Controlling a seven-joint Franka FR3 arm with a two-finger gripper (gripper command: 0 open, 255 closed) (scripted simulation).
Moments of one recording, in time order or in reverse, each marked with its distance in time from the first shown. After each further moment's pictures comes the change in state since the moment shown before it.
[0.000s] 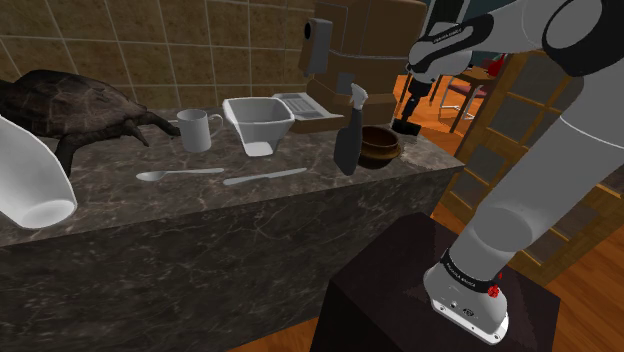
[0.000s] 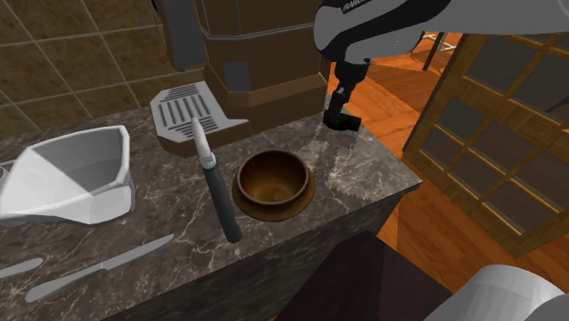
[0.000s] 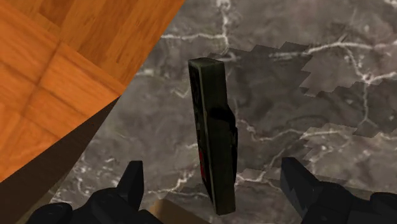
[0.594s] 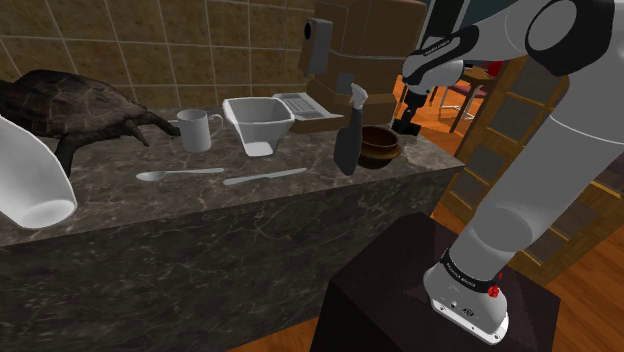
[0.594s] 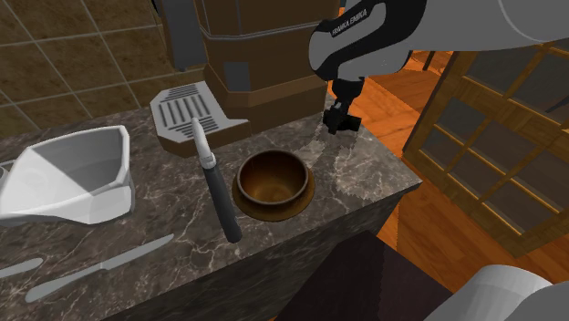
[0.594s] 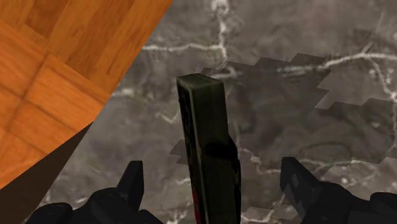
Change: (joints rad) arm 0.000 0.069 -0.009 -0.034 0.028 0.045 -0.015
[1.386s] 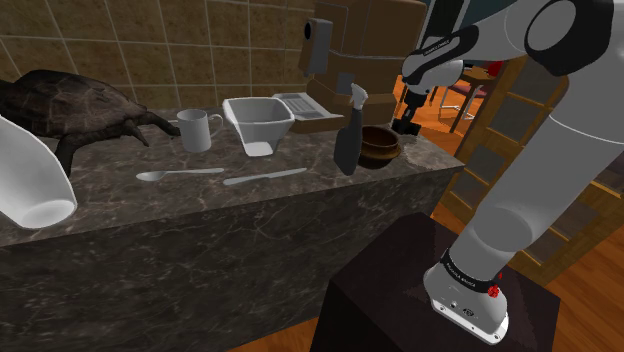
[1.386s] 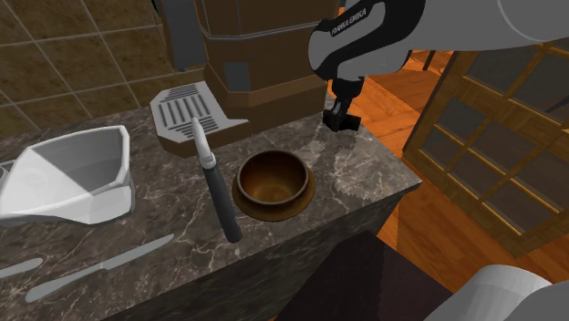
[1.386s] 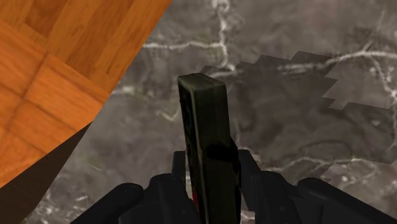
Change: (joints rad) arm 0.000 0.002 0.000 0.004 0.004 -0.001 -0.003
